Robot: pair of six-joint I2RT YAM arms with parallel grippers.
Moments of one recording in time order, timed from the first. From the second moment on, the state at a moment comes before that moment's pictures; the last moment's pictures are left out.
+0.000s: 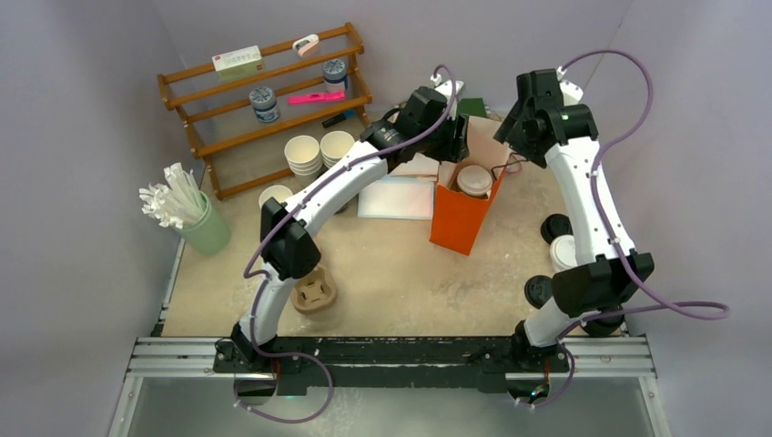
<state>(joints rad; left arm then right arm) -0.79 2.20 2.32 -0.63 0.07 -0.40 0.18 1.61 1.87 -1.18 0.39 0.71</state>
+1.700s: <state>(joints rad) -0.10 1.30 1.39 -0.88 -0.24 -0.79 0.55 1.53 2.09 -0.96 0.13 0.46</state>
